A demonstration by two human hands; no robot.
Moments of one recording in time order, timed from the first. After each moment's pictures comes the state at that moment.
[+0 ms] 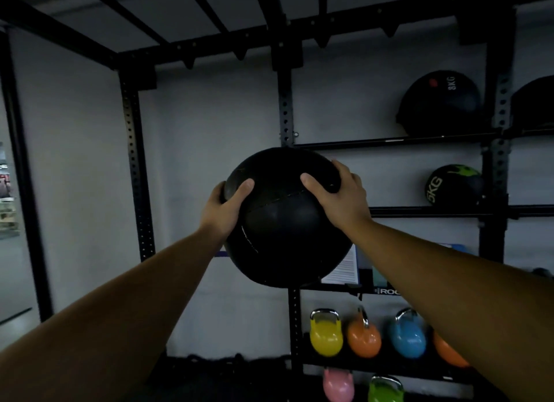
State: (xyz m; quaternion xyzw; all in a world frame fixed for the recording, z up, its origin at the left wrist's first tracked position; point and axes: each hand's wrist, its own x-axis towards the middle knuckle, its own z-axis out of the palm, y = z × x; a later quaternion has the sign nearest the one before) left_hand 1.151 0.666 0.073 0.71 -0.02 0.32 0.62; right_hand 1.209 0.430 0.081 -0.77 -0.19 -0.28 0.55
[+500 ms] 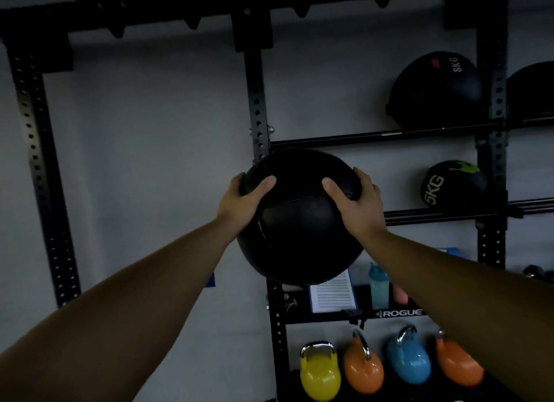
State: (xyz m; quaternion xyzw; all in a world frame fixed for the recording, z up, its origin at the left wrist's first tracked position) left_hand 1.475 0.717 0.095 0.77 -0.09 0.25 0.58; right_hand 1.480 0.476 0.062 -0.73 -0.07 -0.35 0.58
